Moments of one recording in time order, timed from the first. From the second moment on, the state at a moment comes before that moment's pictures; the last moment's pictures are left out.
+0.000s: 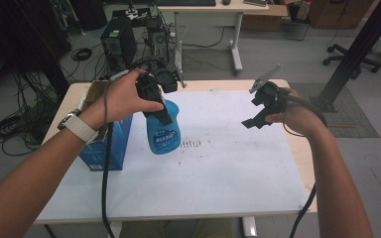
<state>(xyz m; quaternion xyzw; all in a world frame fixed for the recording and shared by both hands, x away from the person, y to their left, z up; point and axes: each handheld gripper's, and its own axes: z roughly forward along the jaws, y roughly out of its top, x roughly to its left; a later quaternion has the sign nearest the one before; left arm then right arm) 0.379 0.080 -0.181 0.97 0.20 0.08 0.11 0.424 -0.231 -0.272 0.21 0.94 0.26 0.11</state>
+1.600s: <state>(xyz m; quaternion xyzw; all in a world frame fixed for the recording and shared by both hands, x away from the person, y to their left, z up) 0.400 0.115 -0.138 0.91 0.40 0.11 0.09 0.424 -0.231 -0.268 0.20 0.93 0.27 0.11</state>
